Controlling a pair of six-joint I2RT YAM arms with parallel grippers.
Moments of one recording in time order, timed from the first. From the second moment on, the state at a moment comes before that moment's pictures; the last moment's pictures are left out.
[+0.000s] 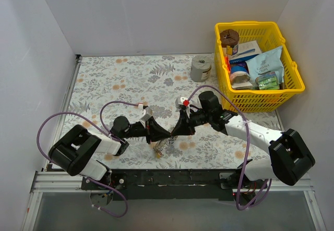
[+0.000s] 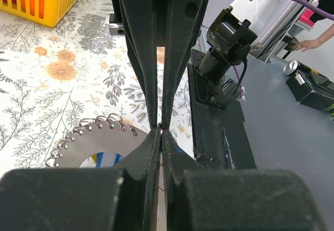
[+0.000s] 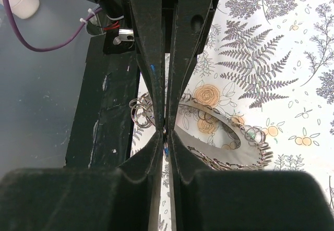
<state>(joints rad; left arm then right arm) -0.60 1.46 0.24 1.36 0.92 -0.48 0.69 1.32 0.72 0.07 -1.03 -0.12</state>
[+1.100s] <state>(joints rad) -0.60 1.45 0.23 1.35 0.89 -0.47 0.69 1.34 0.72 0.06 -1.01 -0.11</state>
